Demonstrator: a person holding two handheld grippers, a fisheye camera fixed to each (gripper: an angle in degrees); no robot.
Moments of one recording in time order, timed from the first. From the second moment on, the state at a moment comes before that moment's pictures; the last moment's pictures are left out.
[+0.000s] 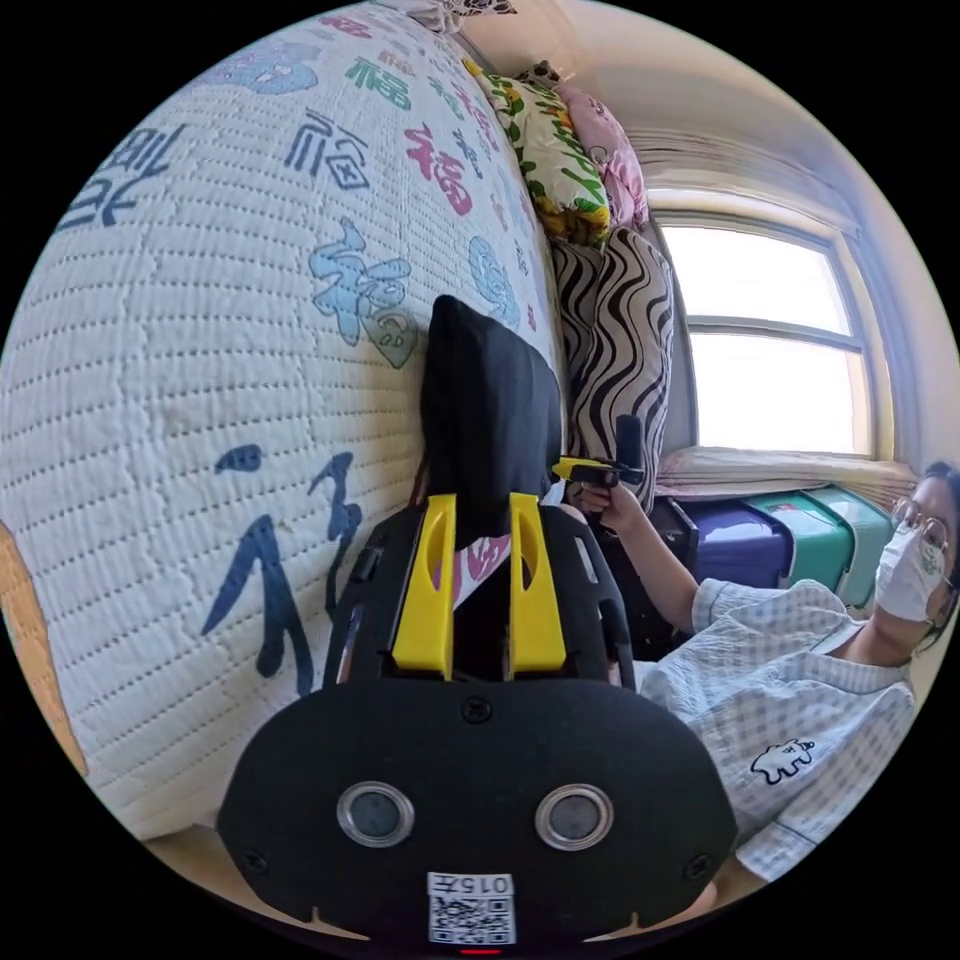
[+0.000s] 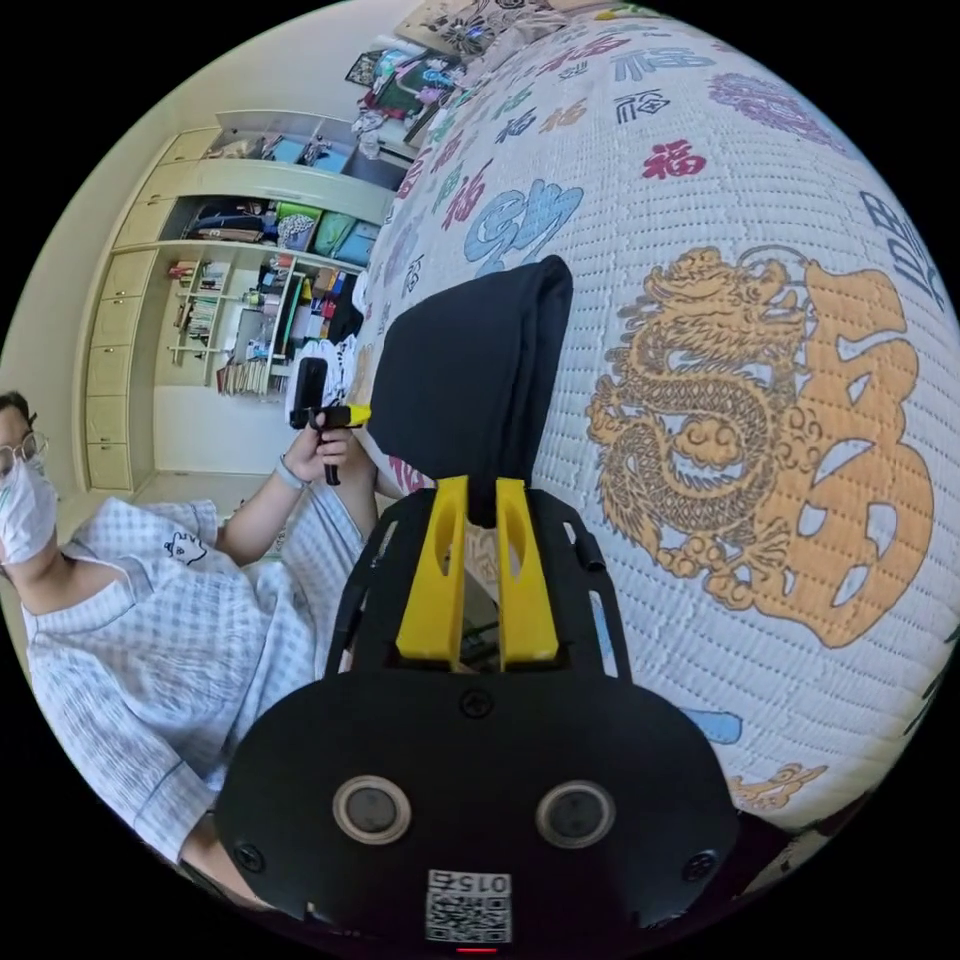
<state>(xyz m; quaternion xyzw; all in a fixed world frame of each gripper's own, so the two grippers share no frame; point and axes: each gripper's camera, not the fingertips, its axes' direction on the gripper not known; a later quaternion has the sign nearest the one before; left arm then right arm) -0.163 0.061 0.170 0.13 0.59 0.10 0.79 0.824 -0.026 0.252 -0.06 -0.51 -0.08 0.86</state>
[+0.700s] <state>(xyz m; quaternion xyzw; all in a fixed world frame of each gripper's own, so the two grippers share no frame) -0.221 0.143 0.140 0.21 0.54 0.10 0.81 0.816 -0.070 0.293 0.05 -0.57 -0.08 0.82</state>
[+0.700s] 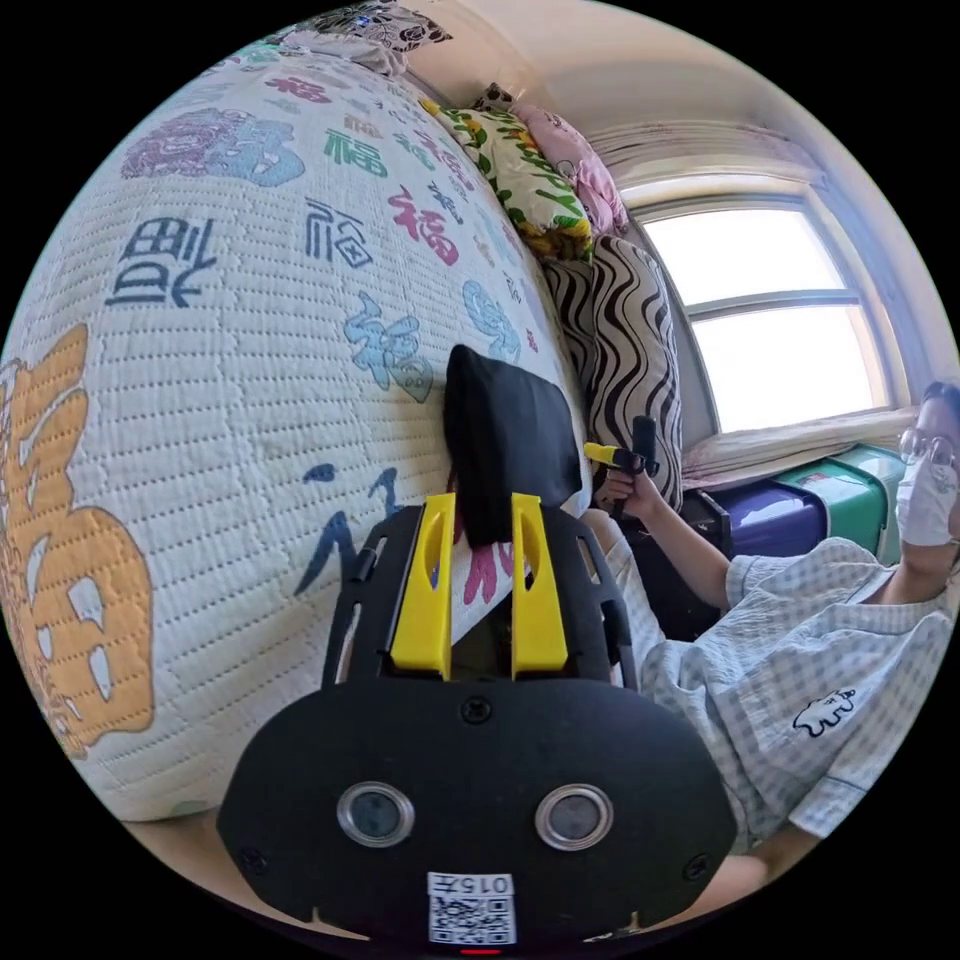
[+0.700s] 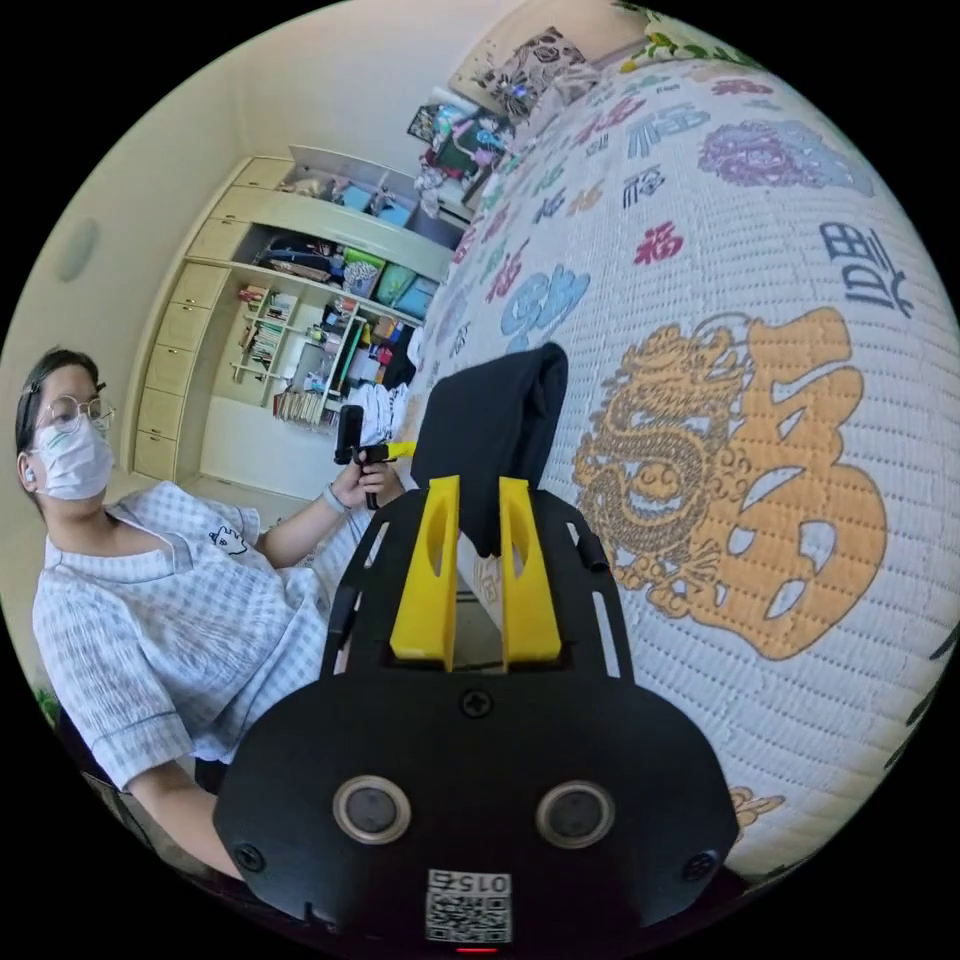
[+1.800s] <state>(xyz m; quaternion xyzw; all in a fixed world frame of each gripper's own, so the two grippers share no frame) -0.325 0.268 0.079 0.18 0.63 0.19 0.73 0.504 -0.259 0.391 -0.05 -0.62 -0.17 0.77</state>
